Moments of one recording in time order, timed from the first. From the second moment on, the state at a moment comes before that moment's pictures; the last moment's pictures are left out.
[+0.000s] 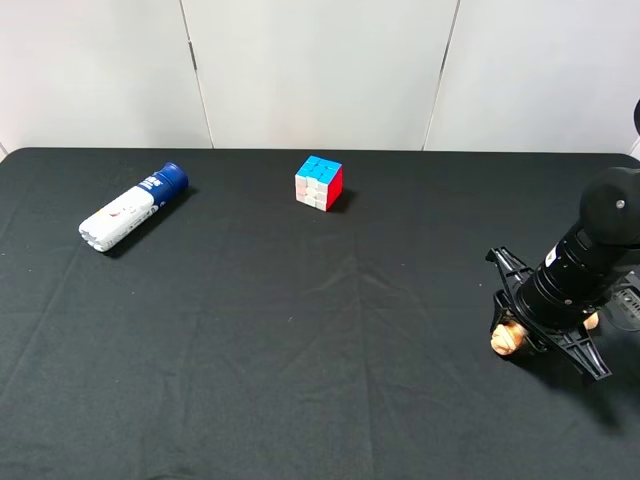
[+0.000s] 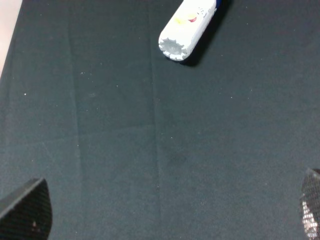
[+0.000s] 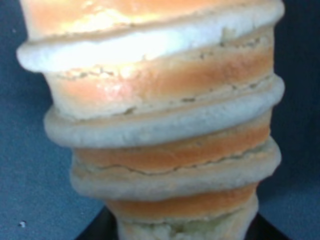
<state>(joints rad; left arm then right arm) -0.01 0.00 -0.49 0.03 1.06 0.05 0.22 1.66 -0.59 0.10 0.44 1.42</state>
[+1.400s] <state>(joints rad) -0.01 0.00 -0.49 0.03 1.06 0.05 0.22 1.09 -0.81 0.31 1.18 -0.12</state>
